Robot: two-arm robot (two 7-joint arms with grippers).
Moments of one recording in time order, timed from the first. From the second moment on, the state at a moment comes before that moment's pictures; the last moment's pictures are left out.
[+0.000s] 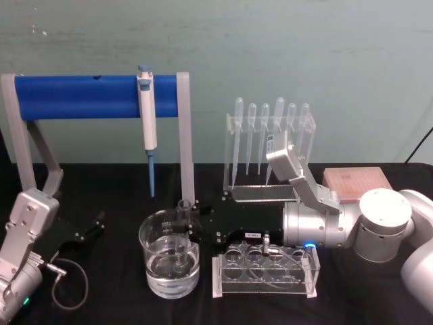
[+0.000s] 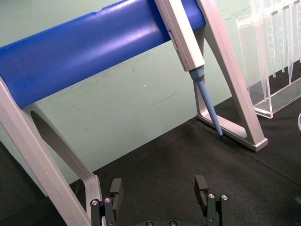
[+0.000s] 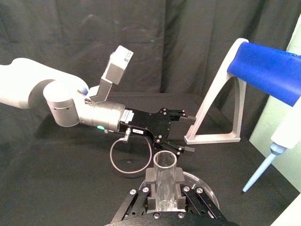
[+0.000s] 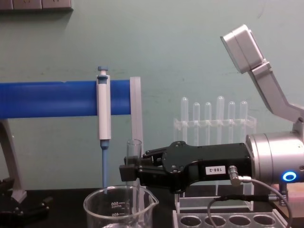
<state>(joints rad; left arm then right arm) -0.20 0.60 0.45 -1.41 -0.25 -0.12 0.03 0.69 0.40 -0.75 -1.19 0.51 -0.09 0.93</state>
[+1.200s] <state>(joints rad) -0.20 0.60 0.45 -1.41 -0.25 -0.12 0.03 0.71 0.39 -0.73 -1.19 0.53 -0.08 0.93</state>
